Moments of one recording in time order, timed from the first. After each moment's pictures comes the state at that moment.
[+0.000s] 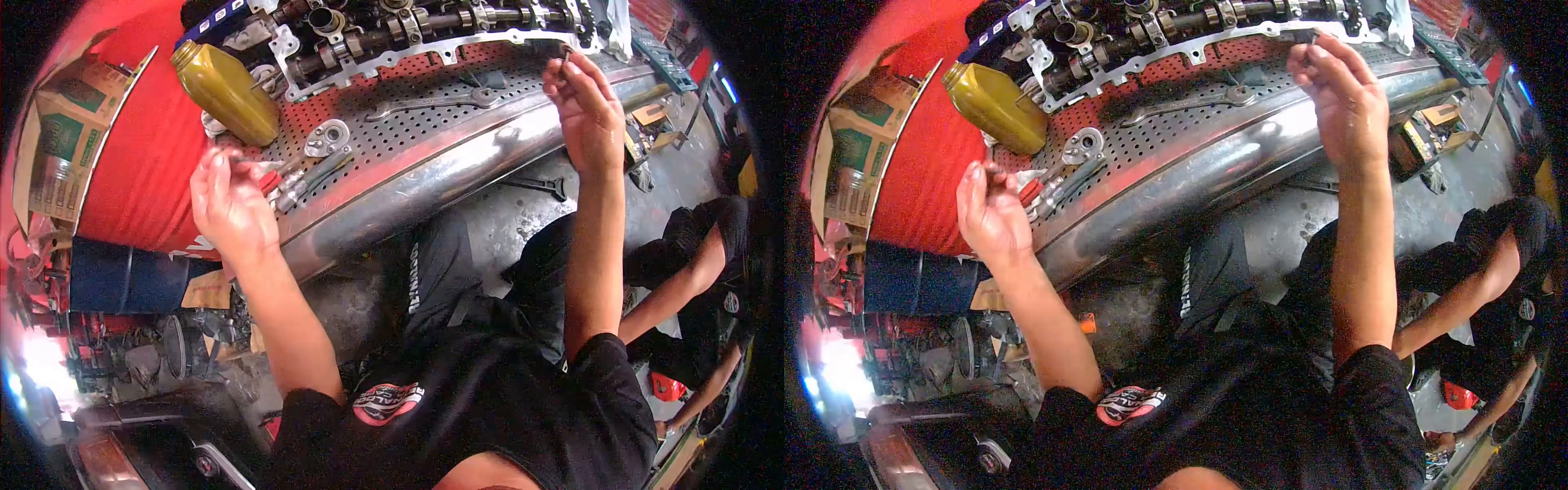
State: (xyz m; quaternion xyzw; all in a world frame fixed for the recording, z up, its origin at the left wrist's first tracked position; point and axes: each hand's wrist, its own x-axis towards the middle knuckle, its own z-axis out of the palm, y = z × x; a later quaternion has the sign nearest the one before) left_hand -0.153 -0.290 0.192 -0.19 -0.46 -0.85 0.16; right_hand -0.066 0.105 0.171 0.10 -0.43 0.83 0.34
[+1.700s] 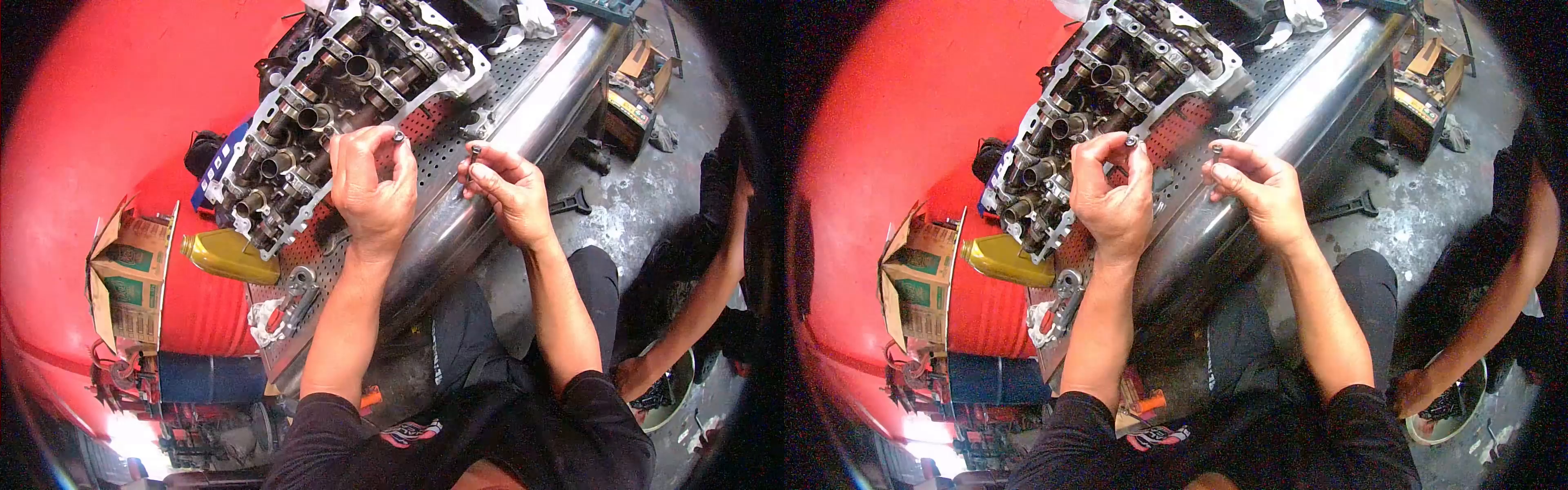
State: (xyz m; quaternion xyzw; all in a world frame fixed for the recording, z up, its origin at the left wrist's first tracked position) left_hand -0.149 0.021 0.206 -0.53 -0.65 -0.38 0.38; right_hand -0.055 0.140 0.095 0.03 -0.37 0.87 0.33
